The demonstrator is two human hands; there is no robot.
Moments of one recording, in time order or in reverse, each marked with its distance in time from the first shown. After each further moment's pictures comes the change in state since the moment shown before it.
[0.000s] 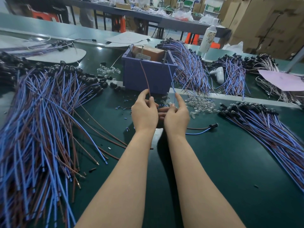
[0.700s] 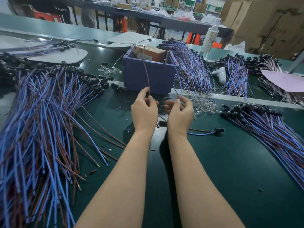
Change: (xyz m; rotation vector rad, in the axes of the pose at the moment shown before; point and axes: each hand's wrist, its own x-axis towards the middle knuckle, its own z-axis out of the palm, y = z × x) left_hand 0.006 -0.003 -0.001 -0.043 0.010 0.024; right_hand 0.007 -0.004 0.006 0.147 0.130 -0.048
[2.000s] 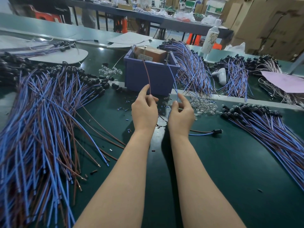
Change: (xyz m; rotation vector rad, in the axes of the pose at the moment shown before) left_hand 0.003 0.001 0.000 0.019 -0.011 0.069; right_hand 0.004 0.002 -0.009 -0.289 -0.022 -0.155
